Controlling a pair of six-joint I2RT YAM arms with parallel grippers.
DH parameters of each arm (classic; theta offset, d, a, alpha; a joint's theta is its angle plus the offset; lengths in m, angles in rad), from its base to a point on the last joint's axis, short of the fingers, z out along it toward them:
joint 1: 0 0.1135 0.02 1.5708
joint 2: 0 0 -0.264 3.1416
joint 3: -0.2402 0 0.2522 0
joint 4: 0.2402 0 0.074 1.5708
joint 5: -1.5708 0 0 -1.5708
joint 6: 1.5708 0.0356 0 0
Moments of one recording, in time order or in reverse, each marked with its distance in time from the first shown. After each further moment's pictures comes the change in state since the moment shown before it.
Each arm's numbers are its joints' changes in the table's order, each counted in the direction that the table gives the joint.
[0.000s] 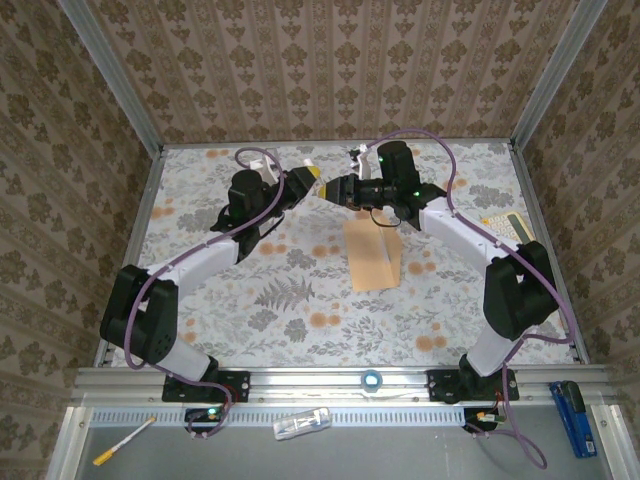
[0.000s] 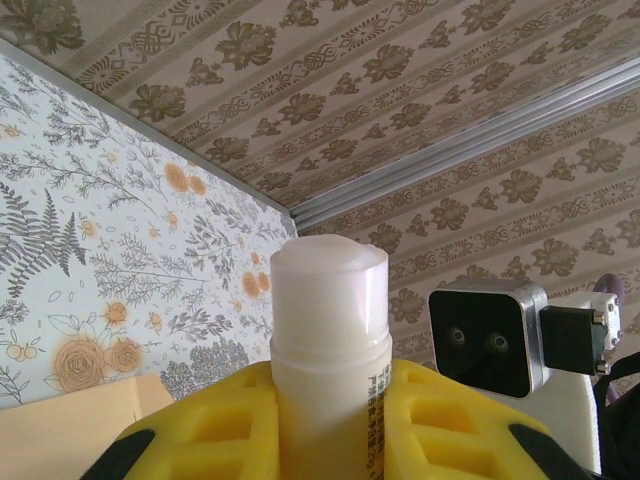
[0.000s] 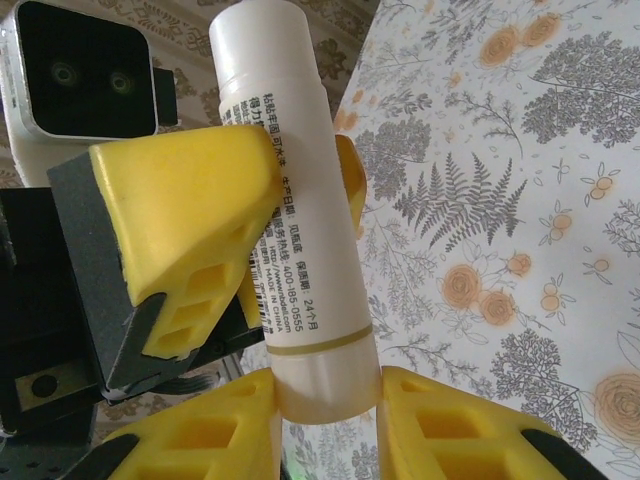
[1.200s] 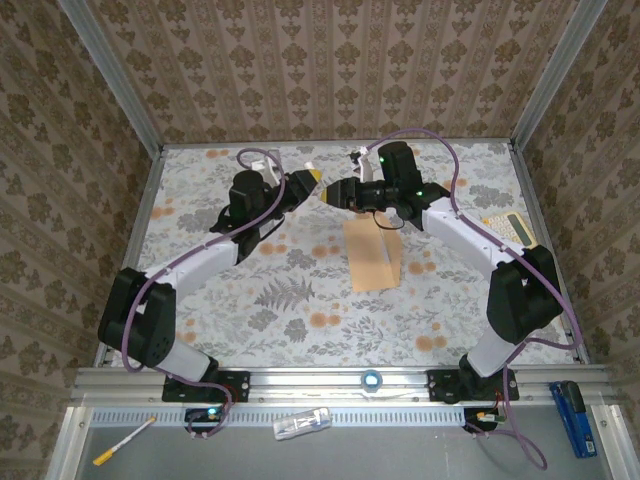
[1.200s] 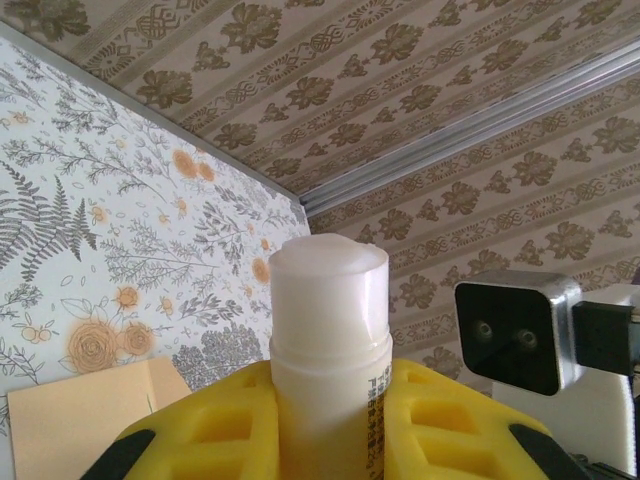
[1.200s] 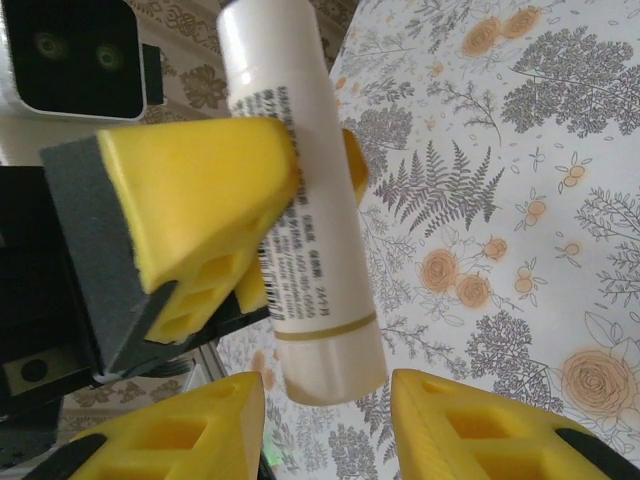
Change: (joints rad) left arm -0.007 0.014 0.000 0.053 -0.001 0.033; right arm 0.001 0.030 -0.010 0.102 -0.032 -0.088
